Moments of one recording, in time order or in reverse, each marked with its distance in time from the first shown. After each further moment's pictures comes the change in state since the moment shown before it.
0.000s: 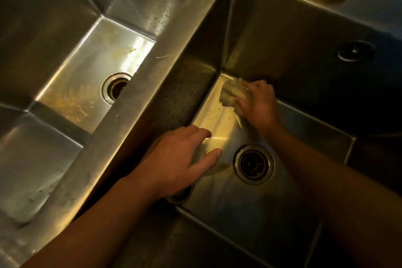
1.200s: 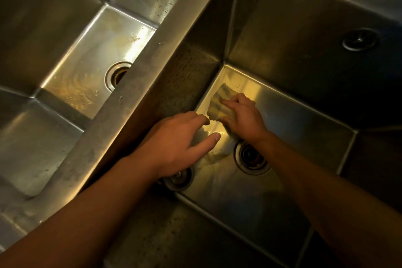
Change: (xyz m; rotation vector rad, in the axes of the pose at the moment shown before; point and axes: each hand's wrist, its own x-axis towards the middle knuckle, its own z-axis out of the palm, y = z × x) left_hand 0.000 -0.002 0.000 -0.011 0.044 -0.028; right_hand -0.047 -0.017 0.023 0.111 -0.327 -0.118
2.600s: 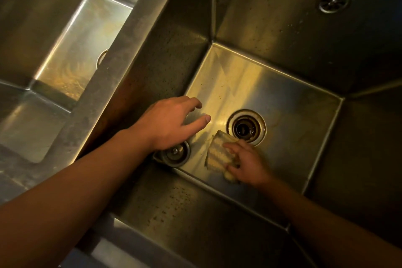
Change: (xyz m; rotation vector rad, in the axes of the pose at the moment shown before) left_hand -0.005 0.004 0.007 0.119 -0.132 0.034; right_hand -0.178 0.003 0.048 0.173 -0.238 0.213
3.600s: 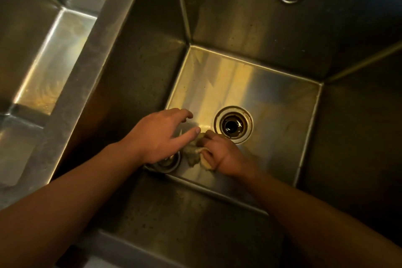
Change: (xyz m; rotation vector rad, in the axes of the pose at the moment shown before) left_hand 0.000 0.006 0.022 0.023 -0.059 0.066; right_hand 0.027 -0.039 0.008 -0.180 0.094 -0.276
